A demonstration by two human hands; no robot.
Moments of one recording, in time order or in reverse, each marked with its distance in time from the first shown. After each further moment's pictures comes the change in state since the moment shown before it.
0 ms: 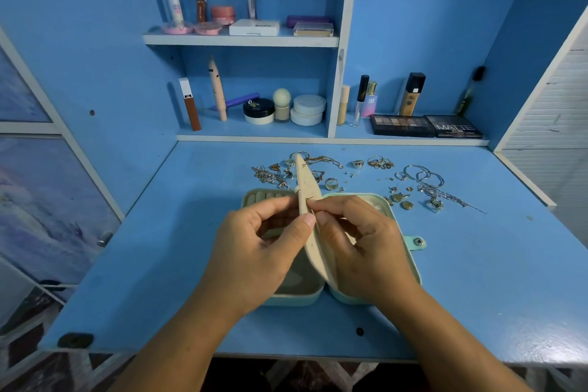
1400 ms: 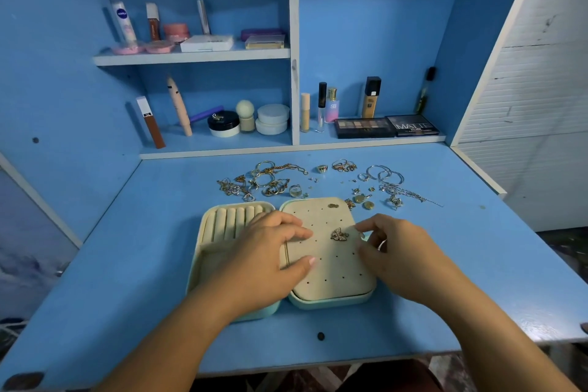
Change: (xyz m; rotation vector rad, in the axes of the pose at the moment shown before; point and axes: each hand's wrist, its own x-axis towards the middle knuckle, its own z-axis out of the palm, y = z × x) left_hand 0.029 -0.026 0.034 0.801 -0.358 0.152; right_hand -0.008 0.018 -0.097 -0.450 -0.324 0.701
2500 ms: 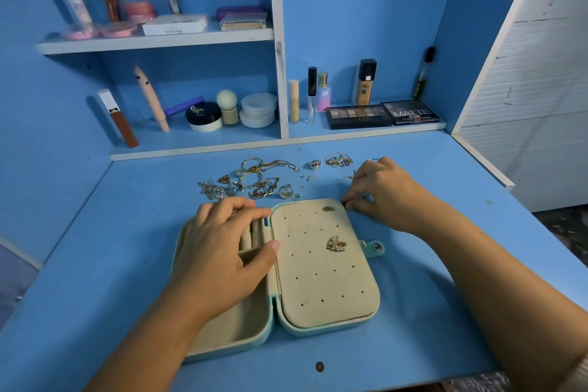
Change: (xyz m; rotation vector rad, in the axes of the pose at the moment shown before) left_hand 0.017 -0.042 -0.004 0.216 0.199 -0.088; right_hand 0.108 0.019 -0.017 -0.424 0.037 -0.423
